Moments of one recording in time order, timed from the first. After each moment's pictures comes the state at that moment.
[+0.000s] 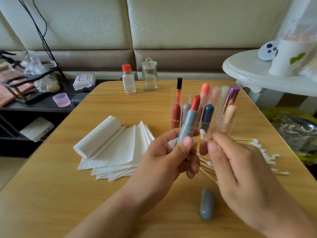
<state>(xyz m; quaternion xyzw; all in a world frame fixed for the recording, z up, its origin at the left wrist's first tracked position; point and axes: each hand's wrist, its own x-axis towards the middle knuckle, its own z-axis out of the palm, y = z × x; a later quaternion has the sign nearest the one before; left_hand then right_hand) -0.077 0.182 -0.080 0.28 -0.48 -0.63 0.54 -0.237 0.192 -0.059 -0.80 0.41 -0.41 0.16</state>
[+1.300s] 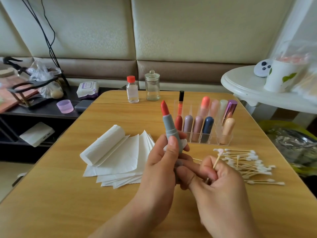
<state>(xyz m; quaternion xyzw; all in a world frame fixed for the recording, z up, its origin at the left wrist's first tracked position) -0.087 0.195 -0.068 0.37 -0.42 -0.57 0.60 -0.187 0.214 -0.060 -0.50 0.48 -0.55 0.47</state>
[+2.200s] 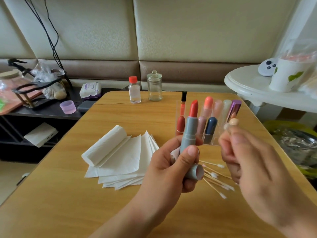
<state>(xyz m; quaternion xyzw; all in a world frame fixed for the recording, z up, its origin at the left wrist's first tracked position) -0.079 0.190 -0.070 0.31 -0.48 -0.59 0.57 -0.241 0.184 -0.037 -0.74 0.40 -0.45 0.29</state>
